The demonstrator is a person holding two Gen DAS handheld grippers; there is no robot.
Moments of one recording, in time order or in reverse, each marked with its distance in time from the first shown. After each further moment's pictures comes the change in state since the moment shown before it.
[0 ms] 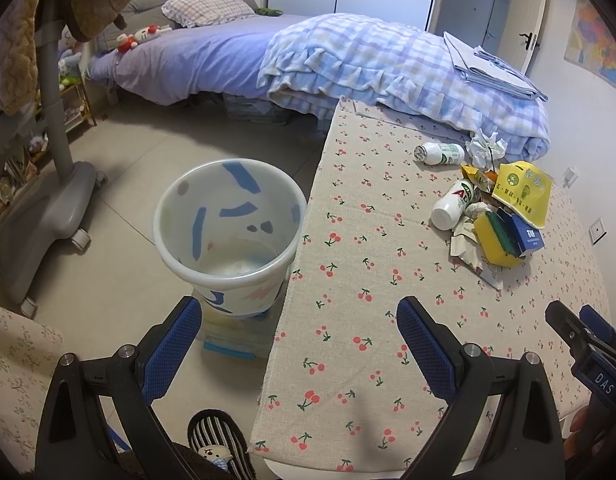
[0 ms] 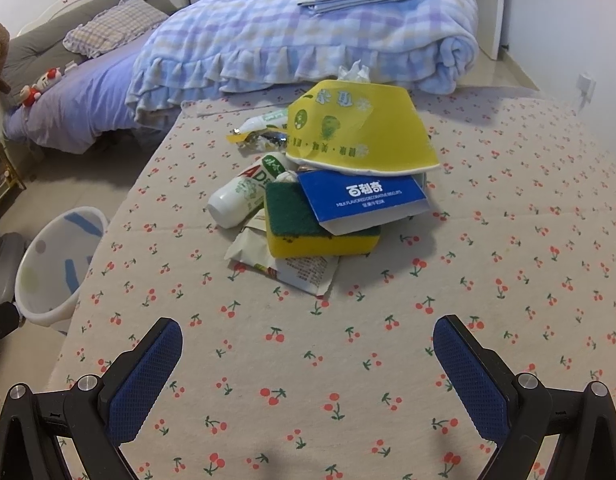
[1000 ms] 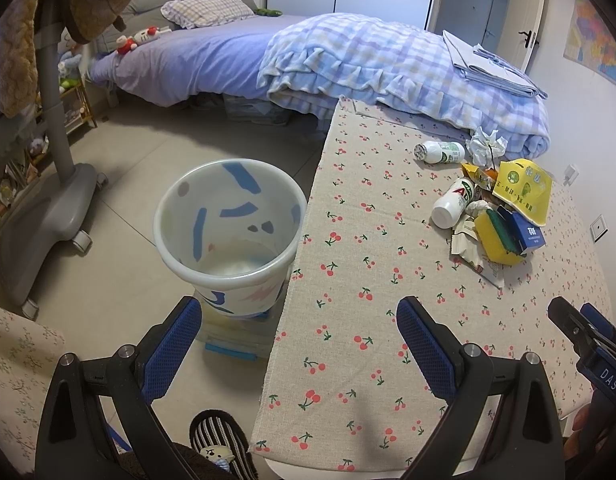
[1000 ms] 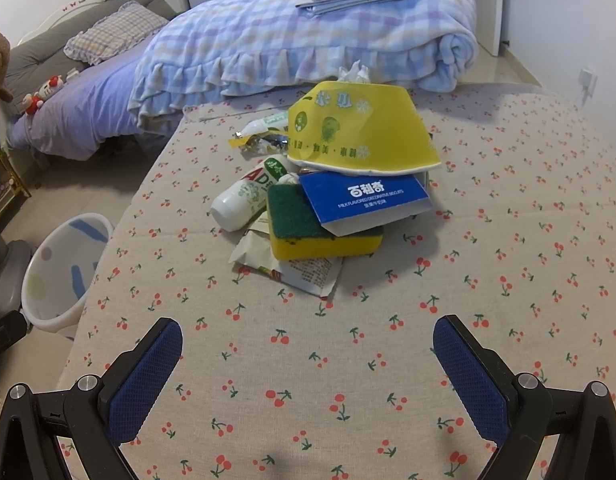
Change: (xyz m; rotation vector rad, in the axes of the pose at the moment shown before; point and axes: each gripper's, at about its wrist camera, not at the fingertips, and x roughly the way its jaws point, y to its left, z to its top) left arm 0.000 0.000 0.000 0.000 -0.001 0.004; right arm -0.002 -0.002 0.002 0.022 -0.001 0.019
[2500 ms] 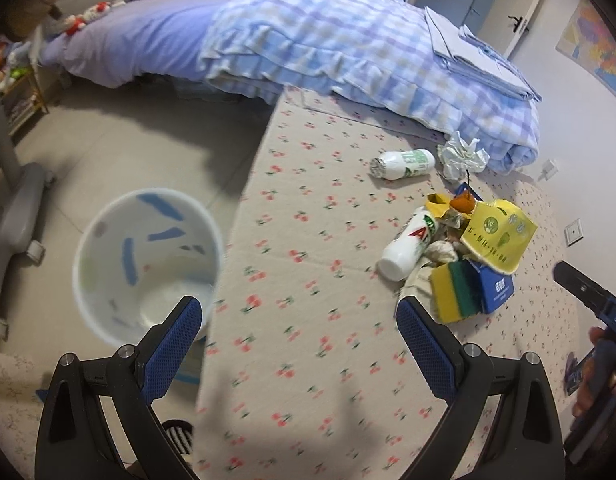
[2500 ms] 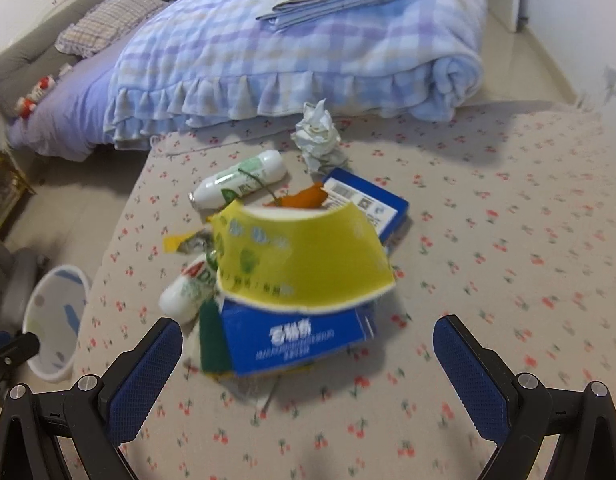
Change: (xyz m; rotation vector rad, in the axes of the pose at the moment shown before) left arm 0.060 -0.061 0.096 0.018 0.166 -0.144; right arm 0.044 -0.077 0.125 0.020 0.135 0.082
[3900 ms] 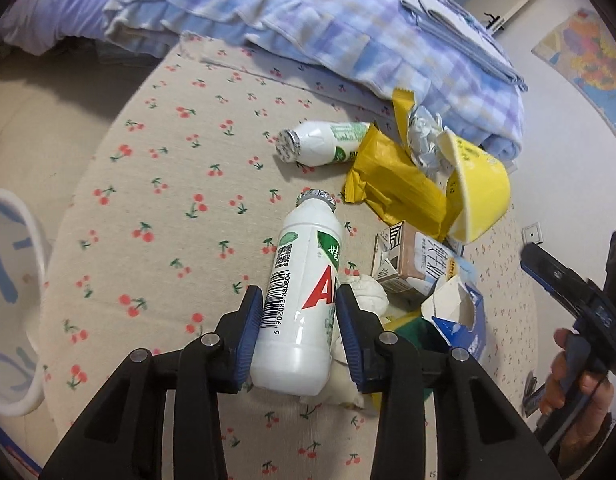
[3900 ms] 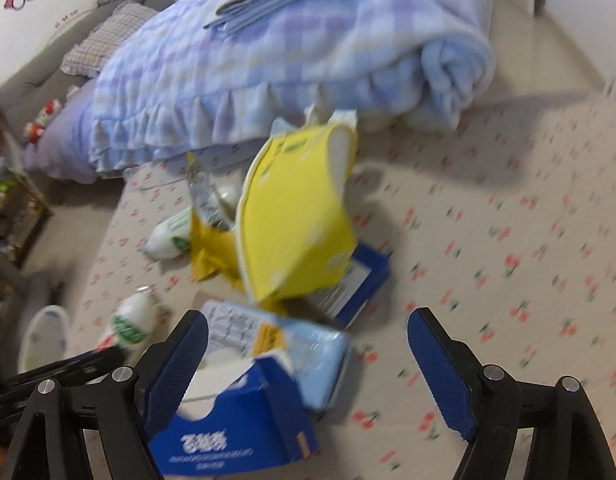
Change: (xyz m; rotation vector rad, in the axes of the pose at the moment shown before) left arm 0.109 -0.059 0.032 -0.033 0.082 -0.242; right arm 0.065 -0.056 0.044 0.007 -0.021 0.071
